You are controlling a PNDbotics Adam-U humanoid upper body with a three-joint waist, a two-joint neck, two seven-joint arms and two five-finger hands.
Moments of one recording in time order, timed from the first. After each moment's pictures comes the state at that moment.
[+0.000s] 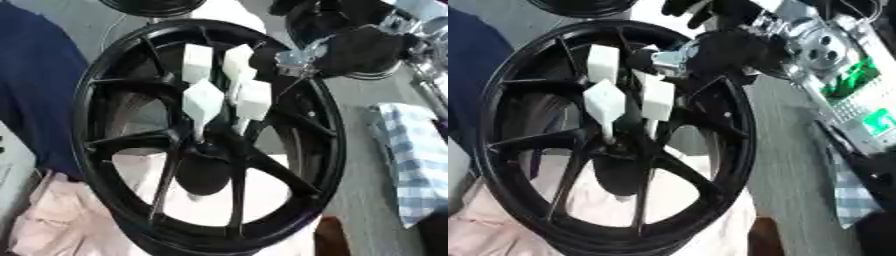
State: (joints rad) left arm -0.29 0.36 0.14 -1.42 0.02 -0.01 0.42; right arm -0.81 -0.60 0.37 -1.99 0.10 0.54 0.24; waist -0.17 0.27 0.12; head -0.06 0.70
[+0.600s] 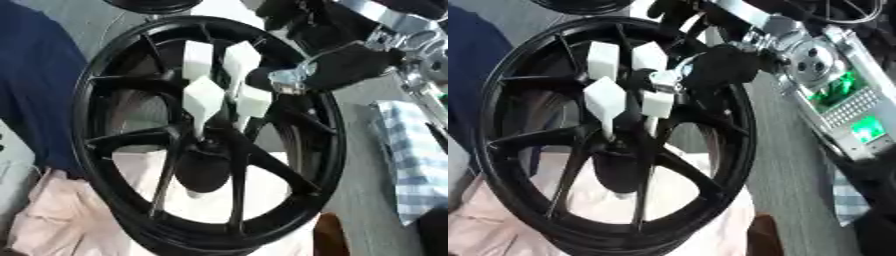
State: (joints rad) left arm -0.29 0.36 0.14 -1.42 0.03 -0.01 0.42; right arm -0.78 -0.61 0.39 -1.99 0.17 0.53 0.32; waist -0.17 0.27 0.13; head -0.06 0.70
